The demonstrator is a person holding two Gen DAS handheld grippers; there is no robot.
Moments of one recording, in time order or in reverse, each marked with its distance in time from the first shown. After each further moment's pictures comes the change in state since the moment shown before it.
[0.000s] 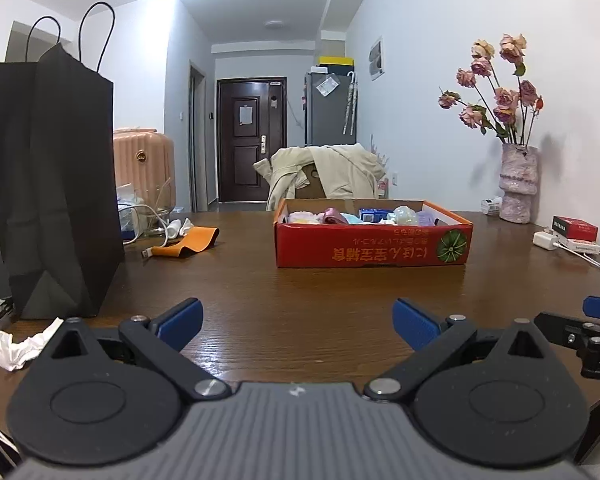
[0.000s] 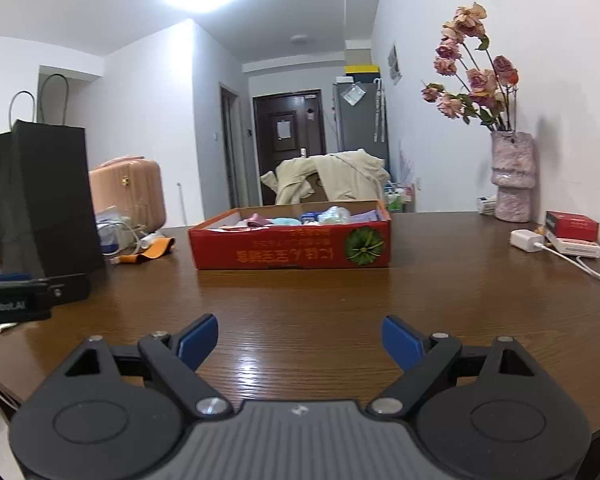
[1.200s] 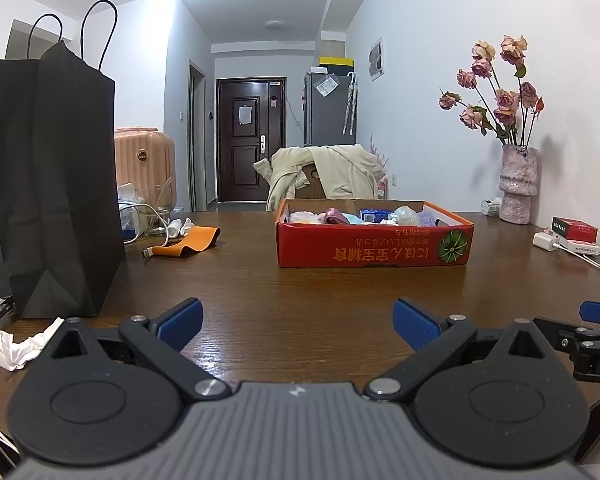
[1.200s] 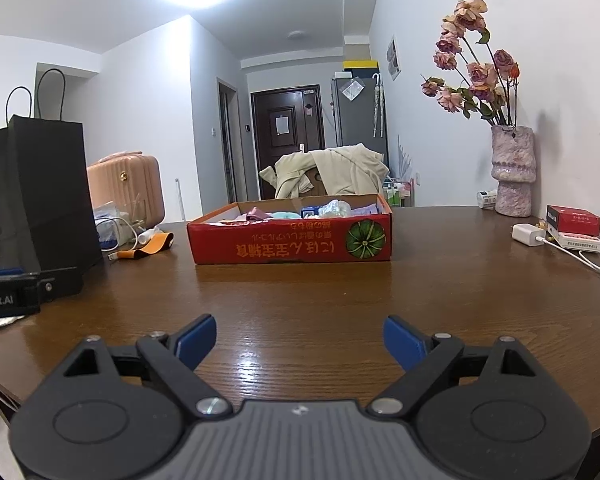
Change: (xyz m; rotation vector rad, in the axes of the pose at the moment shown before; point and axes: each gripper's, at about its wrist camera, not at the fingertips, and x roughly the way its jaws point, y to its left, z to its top) left arm 0.000 0.002 0.000 -0.003 -0.002 -0.002; right arm 0.006 0.001 -0.001 0.004 0.017 -0.017
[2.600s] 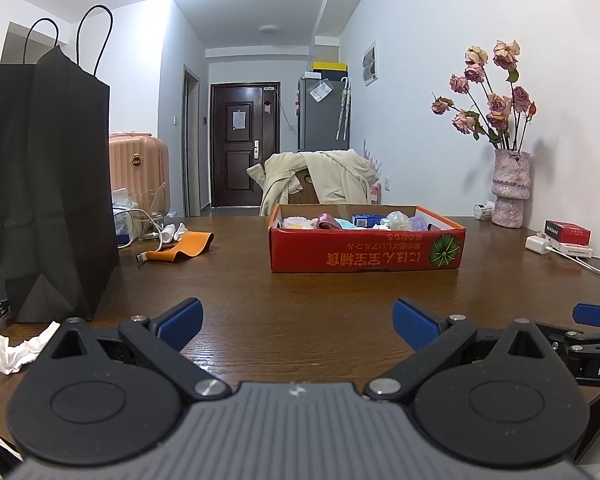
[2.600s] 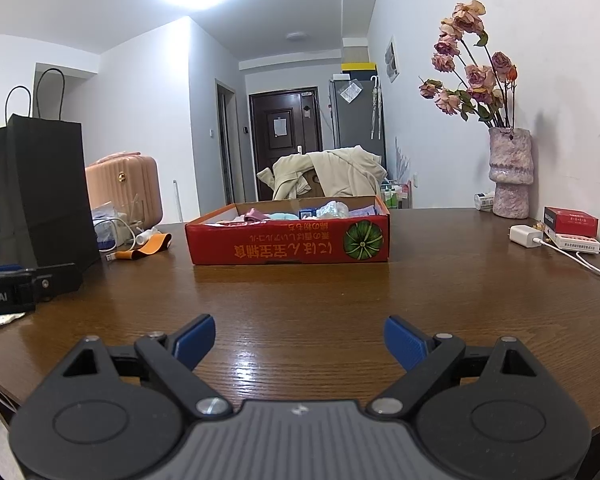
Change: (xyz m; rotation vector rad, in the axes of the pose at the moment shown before) left arm -0.004 -0.001 0.000 -0.002 -0.014 -0.020; right arm 0.000 -0.002 -0.002 -0.003 -0.009 -0.007
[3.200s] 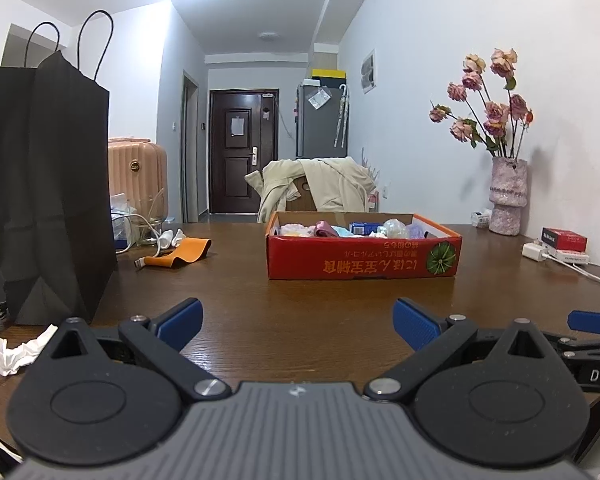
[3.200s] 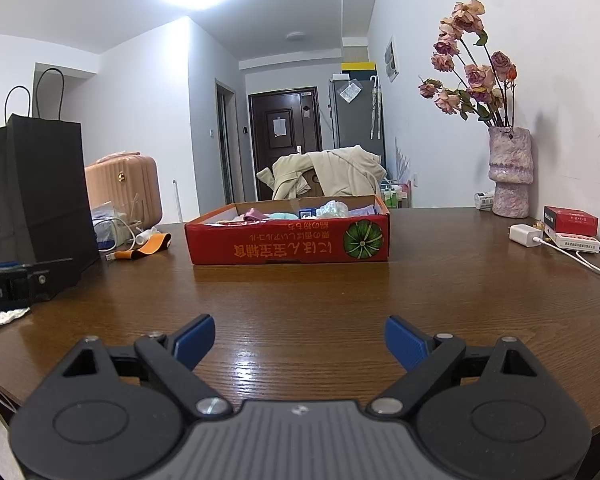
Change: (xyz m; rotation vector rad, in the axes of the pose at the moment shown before) left arm -0.003 0.001 0.001 -0.017 -0.027 -0.004; right arm -0.003 0.001 -0.001 0.001 -0.005 0.001
